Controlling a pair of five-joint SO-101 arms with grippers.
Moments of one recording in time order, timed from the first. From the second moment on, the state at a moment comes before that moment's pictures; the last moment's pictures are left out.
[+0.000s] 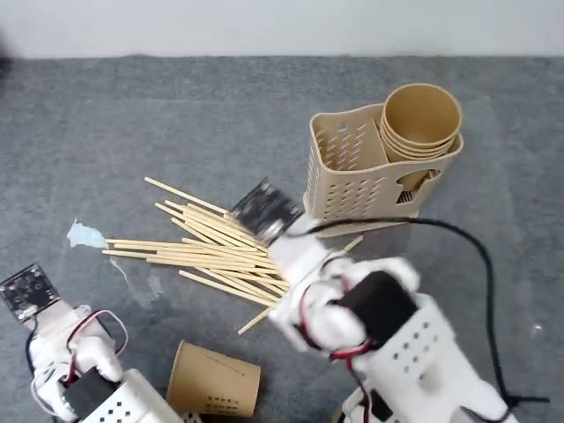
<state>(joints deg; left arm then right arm) -48.8 -103.2 95.6 65.7 2.1 -48.3 -42.5 20.6 100.5 0.7</state>
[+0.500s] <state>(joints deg) -50.9 -103.2 97.0 64.5 2.1 -74.3 -34.8 29.8 89.0 -8.7</state>
